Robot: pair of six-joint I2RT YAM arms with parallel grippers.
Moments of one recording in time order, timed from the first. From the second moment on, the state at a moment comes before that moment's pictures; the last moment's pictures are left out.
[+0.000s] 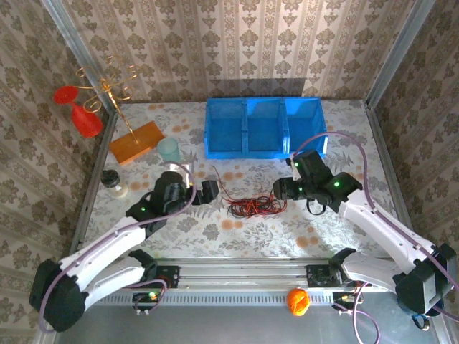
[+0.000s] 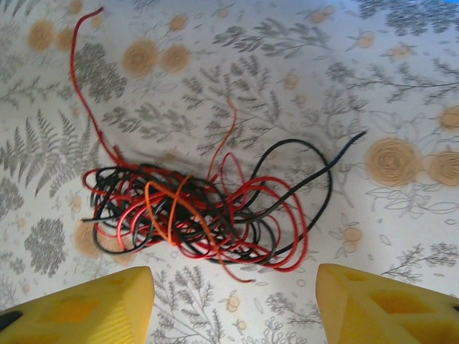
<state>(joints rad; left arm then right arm) -0.69 0.96 0.53 -0.15 0.03 -0.59 0.54 1.09 0.93 -0.78 -0.03 0.39</state>
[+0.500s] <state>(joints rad) -0.70 1.24 0.63 -0.17 0.10 -0.62 0.66 1.06 0.86 -0.74 -0.02 0.39</state>
